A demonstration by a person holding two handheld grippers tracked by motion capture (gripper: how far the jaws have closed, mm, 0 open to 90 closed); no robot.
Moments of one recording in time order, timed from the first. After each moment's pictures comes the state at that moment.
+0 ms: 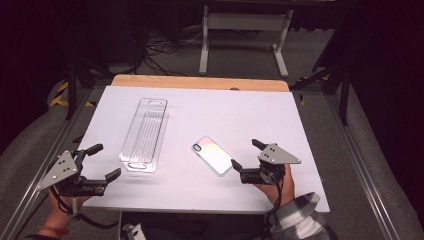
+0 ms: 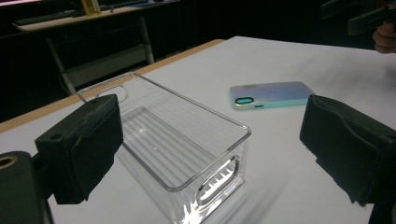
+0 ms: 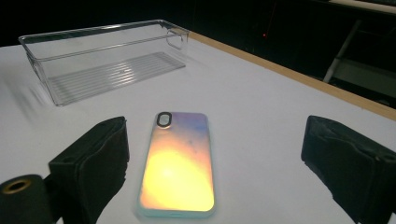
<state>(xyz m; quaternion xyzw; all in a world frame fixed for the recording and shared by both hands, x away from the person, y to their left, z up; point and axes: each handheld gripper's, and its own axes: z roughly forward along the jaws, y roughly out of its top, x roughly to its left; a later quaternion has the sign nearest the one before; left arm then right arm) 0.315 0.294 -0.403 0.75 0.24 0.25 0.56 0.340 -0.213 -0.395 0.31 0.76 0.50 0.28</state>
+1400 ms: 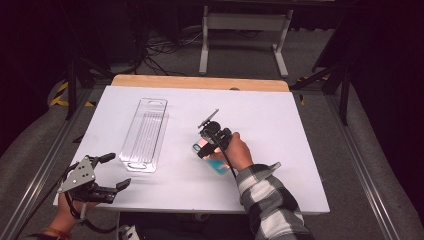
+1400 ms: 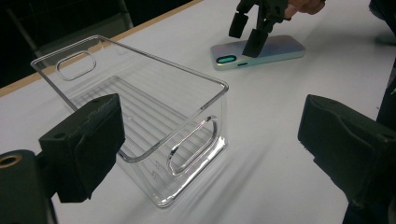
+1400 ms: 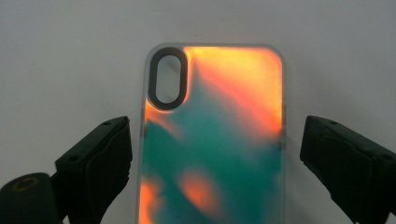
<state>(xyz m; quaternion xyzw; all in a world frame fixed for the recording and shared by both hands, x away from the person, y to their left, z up) 0.314 0.282 -0.424 0.79 0.22 0.22 0.52 0.478 -0.084 -0.426 0.38 0.91 0.17 0.07</state>
